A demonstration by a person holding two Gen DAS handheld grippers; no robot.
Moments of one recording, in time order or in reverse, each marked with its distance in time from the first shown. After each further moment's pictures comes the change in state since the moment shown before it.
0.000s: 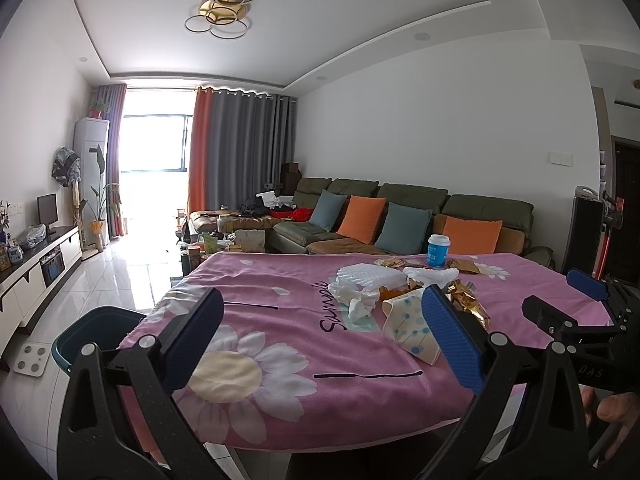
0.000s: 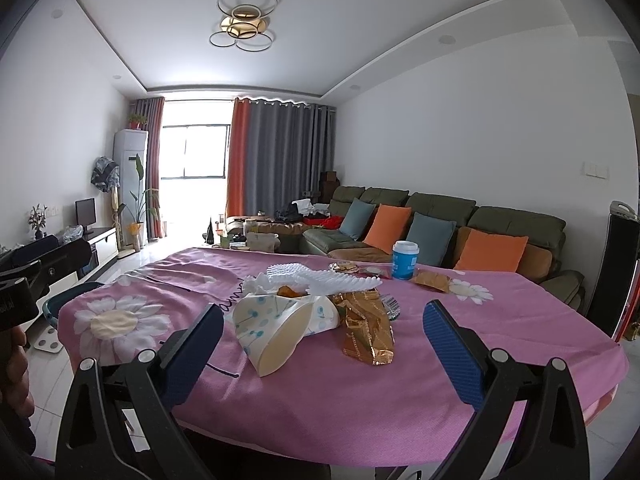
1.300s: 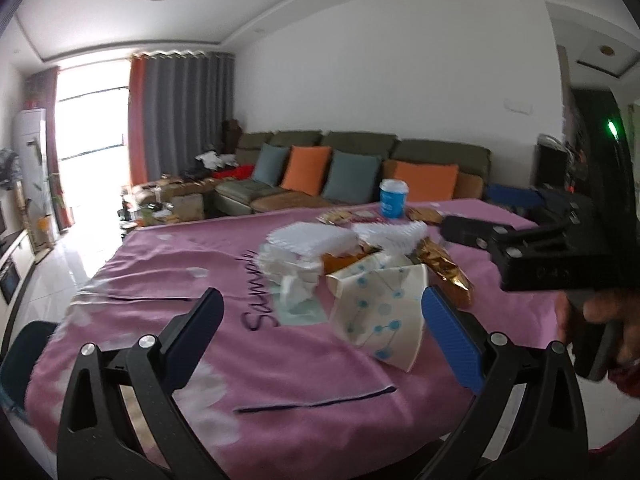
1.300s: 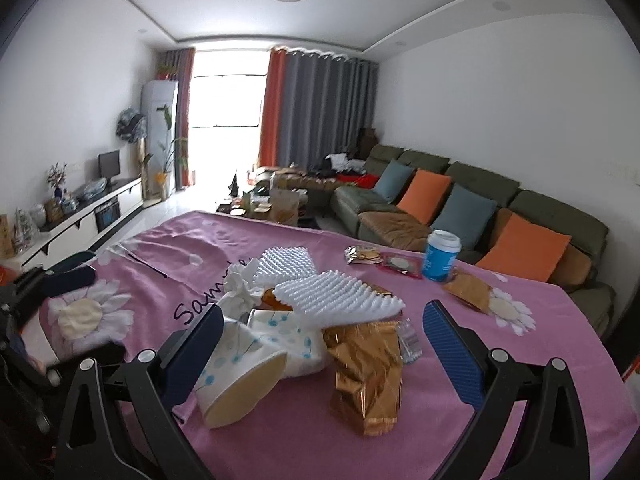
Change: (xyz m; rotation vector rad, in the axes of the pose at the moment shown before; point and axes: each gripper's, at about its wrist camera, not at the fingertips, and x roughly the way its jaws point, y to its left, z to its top) left arm 0.124 -0.050 -0.011 0.107 0.206 -0.222; right arm 0.123 -0.026 0.045 -0.100 0.203 0.144
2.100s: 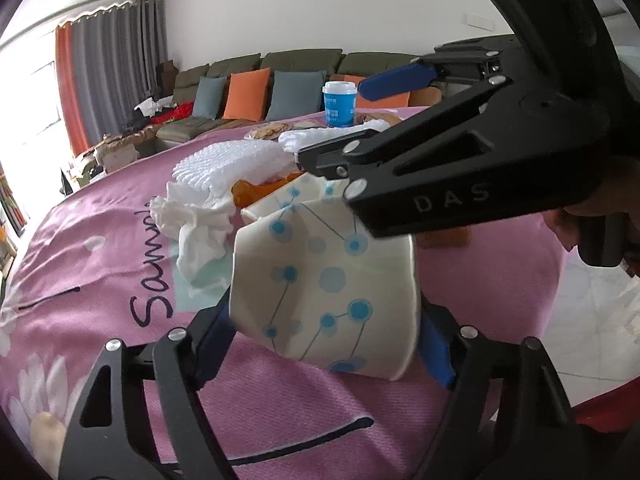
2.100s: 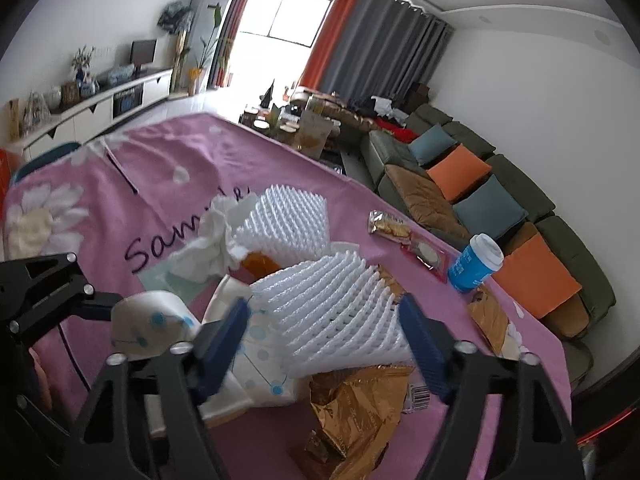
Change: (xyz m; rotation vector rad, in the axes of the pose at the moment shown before) left arm 0.115 -0.024 -0.020 0.101 0.294 -0.172; right arm 0.095 0.017 0.016 -0.313 0.278 0.024
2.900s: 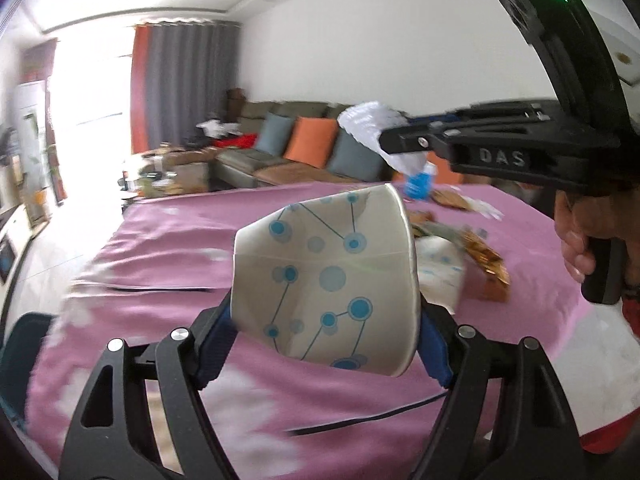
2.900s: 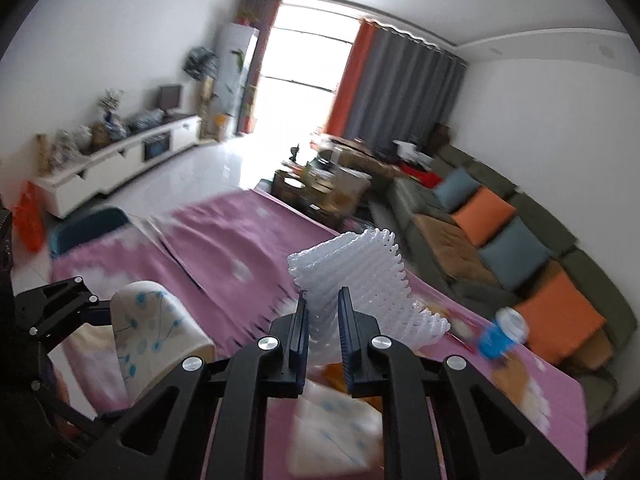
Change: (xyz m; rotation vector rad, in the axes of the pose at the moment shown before) left arm -0.093 0.089 -0.015 -0.202 -0.210 0.186; right arm -0.046 0.040 0.077 0.012 -0.197 0.144
